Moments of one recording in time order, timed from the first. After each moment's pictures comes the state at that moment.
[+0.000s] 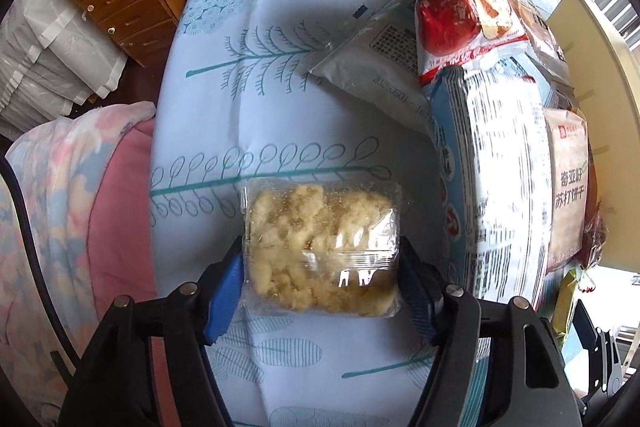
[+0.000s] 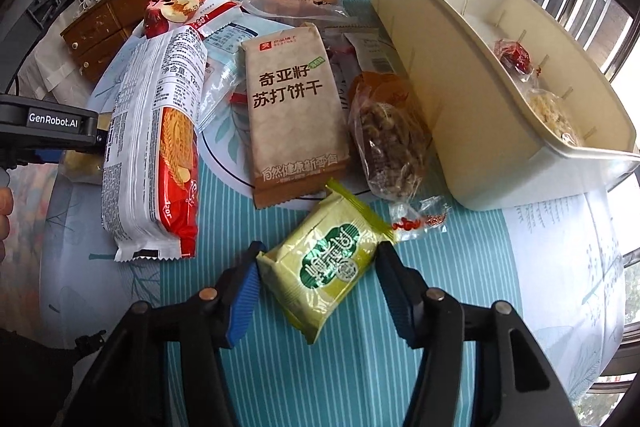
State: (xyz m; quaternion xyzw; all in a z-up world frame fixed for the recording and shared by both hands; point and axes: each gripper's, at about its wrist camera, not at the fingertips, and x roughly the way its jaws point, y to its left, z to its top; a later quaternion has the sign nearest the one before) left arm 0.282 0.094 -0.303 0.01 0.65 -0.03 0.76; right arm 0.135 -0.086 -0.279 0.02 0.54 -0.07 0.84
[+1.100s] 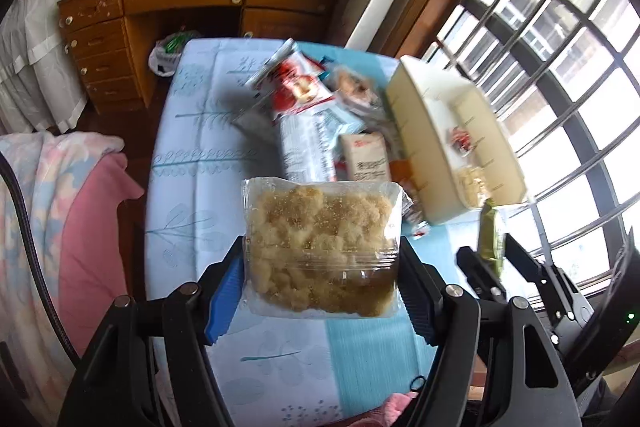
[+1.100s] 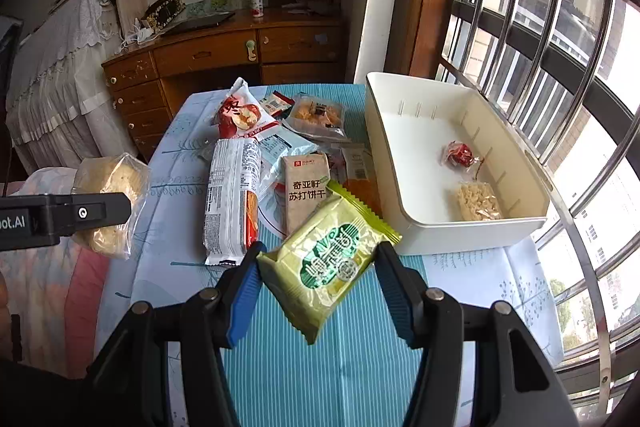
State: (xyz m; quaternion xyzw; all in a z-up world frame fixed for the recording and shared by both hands) left arm 0.122 0.087 -0.138 -0.09 0.50 -0.15 0.84; right arm 0.057 -0.068 -0.144 -0.03 0.42 -0.04 0.91
